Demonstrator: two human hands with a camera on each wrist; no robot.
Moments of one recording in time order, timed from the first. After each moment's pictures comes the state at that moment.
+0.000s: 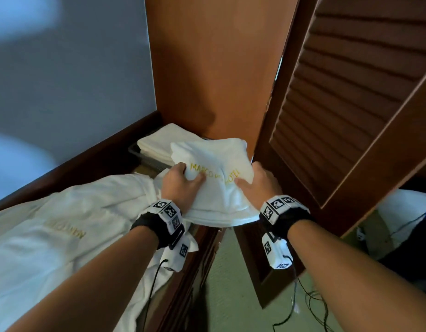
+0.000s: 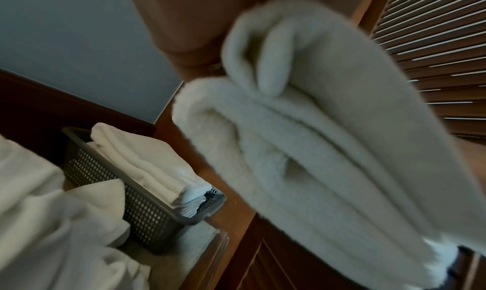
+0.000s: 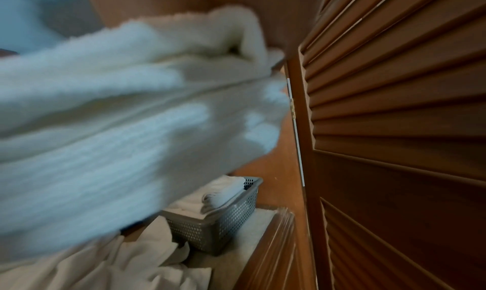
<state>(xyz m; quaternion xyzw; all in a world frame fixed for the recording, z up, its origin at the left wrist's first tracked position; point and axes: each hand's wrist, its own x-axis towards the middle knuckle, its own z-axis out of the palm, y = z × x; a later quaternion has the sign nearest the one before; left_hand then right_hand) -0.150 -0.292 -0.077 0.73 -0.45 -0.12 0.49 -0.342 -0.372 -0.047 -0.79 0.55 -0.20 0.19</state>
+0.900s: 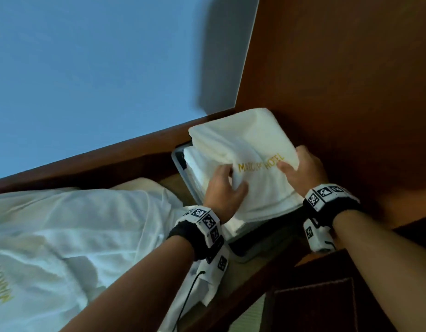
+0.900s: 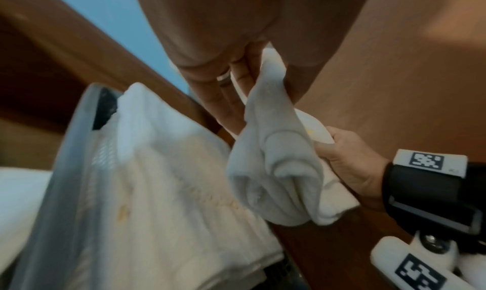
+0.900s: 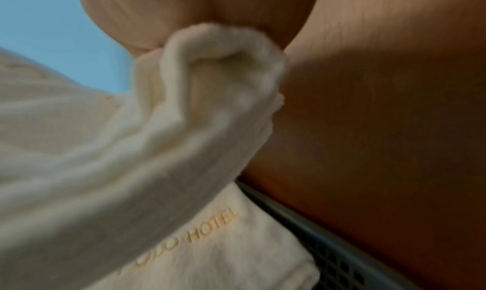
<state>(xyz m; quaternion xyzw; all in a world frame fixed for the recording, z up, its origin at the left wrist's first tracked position) -0.003 -0.583 -0.139 0.77 -0.27 -0.13 0.56 -0.084 -0.788 -0.101 -0.91 0.31 -0.17 0.21</state>
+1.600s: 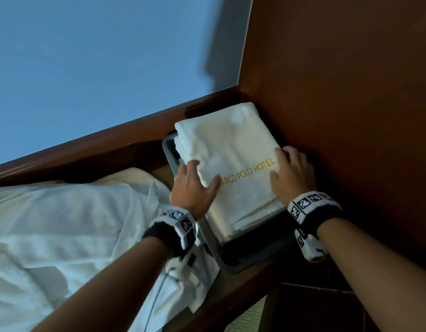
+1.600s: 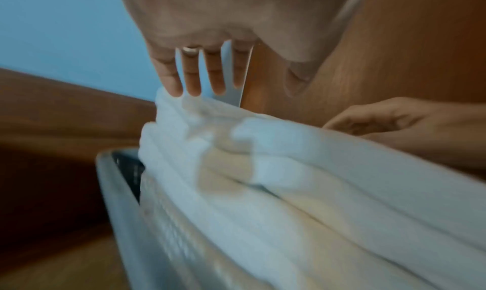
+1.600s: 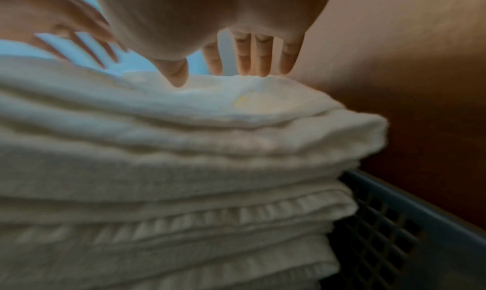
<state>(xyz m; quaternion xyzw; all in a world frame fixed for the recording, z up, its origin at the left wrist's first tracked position) 0.039 -0.591 -0.189 0.91 -0.17 -0.08 0.37 -0.050 -0.824 -0.195 -0.97 0.23 -0.09 0.05</state>
